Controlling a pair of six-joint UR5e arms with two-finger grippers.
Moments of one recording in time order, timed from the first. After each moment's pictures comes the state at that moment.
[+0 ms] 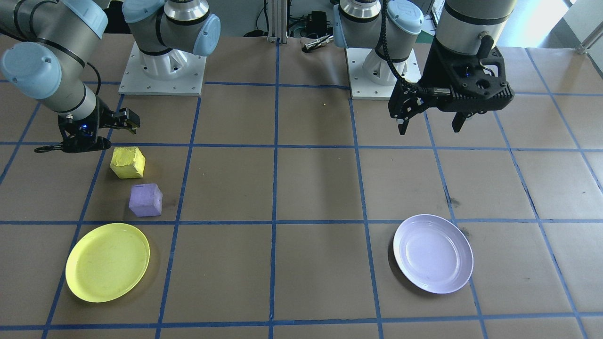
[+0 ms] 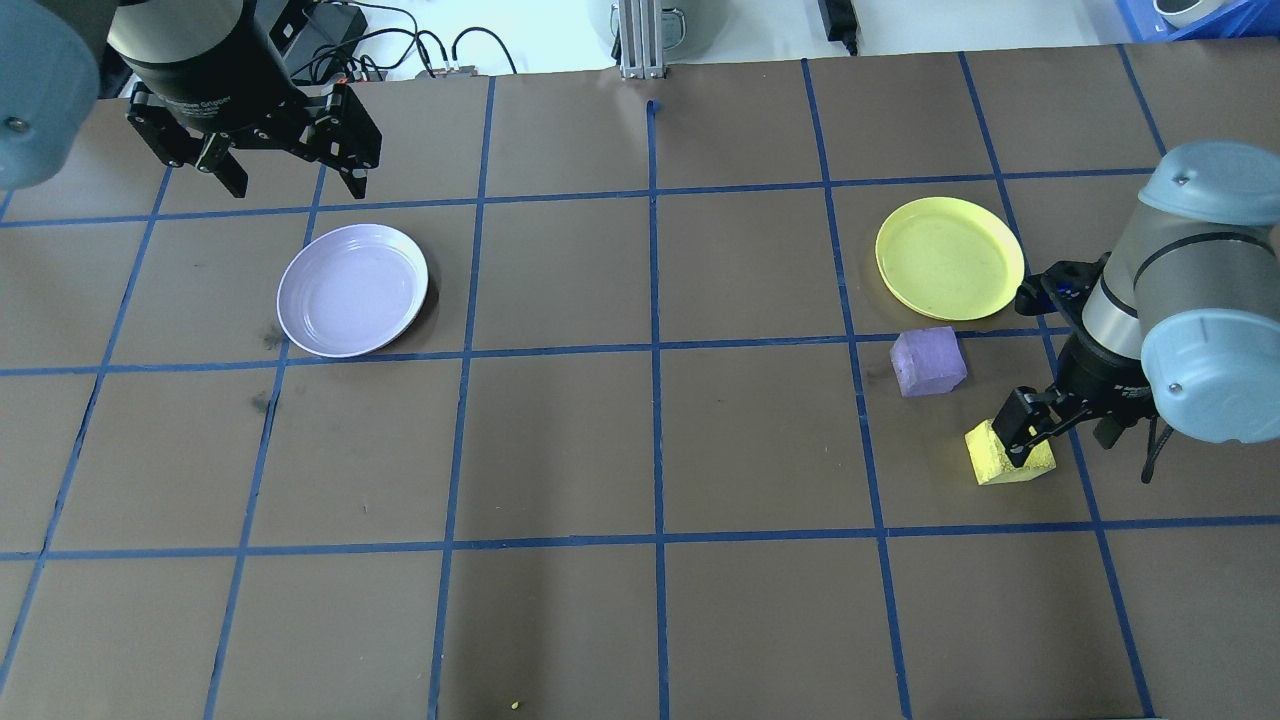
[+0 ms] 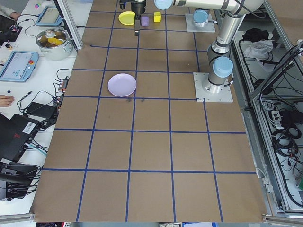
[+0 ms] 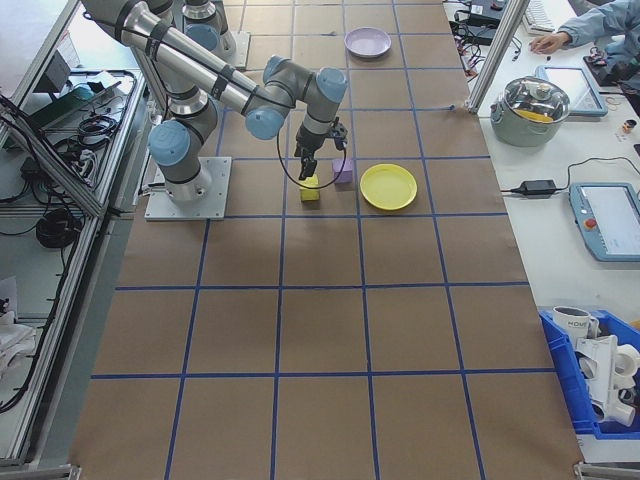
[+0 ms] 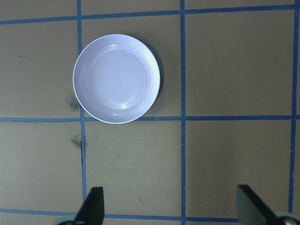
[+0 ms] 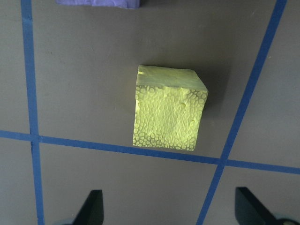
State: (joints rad) left arm -1.58 -1.59 -1.48 -1.54 1.67 0.00; right arm 1.24 -1.61 2.12 -1.82 -1.71 -0.47
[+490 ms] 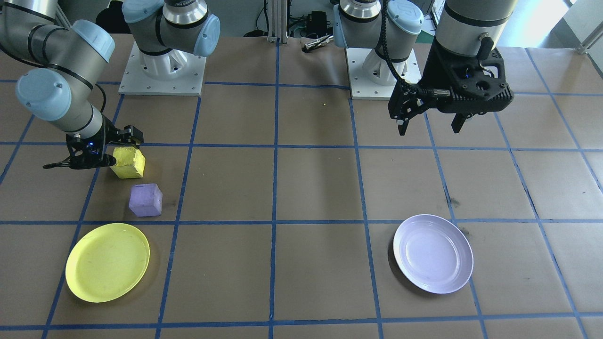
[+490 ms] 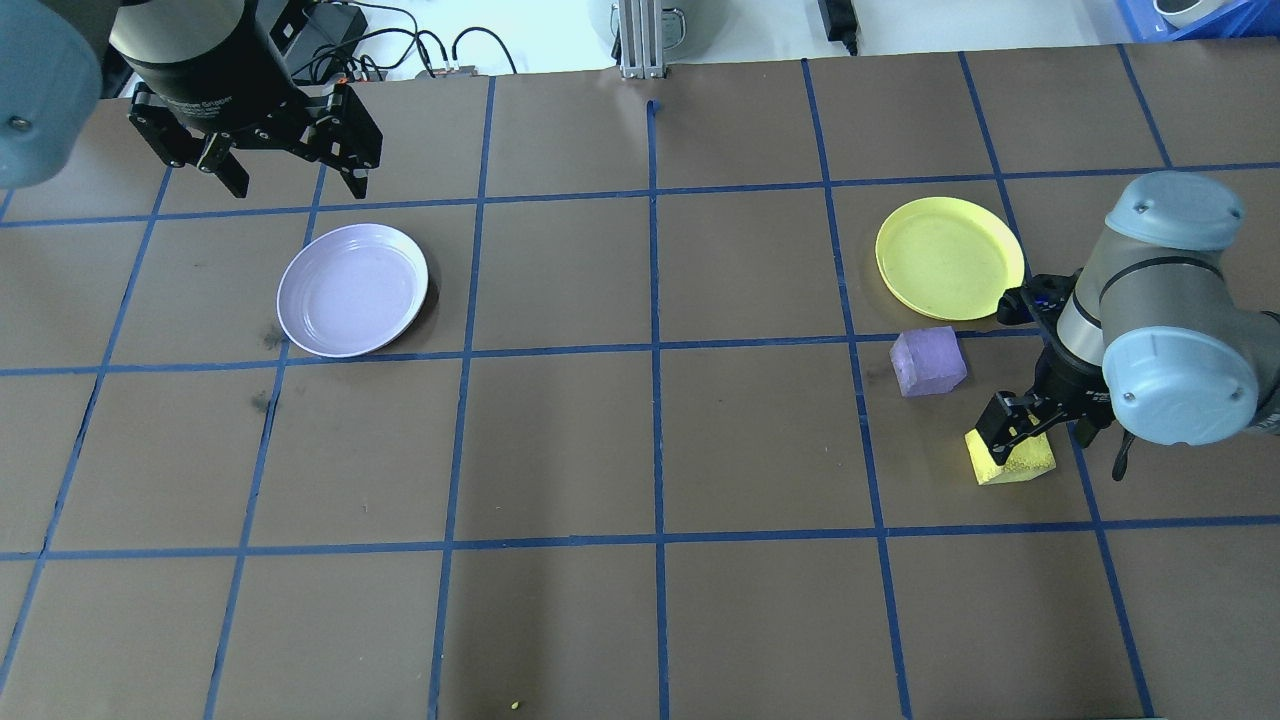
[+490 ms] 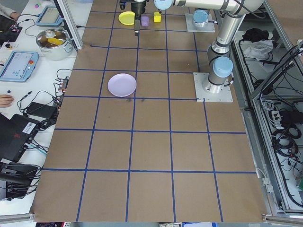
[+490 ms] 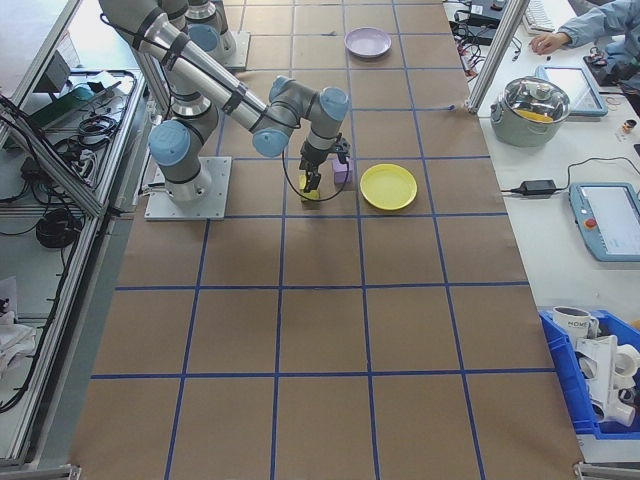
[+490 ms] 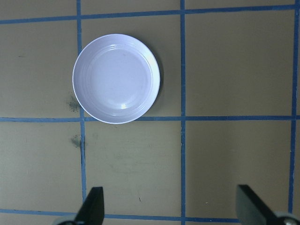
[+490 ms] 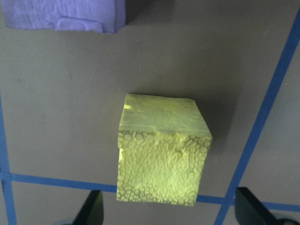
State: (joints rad) left arm -1.58 -1.60 -1.48 -1.53 1.67 -0.01; right arm 1.24 -1.51 2.16 -1.98 -1.70 -0.48
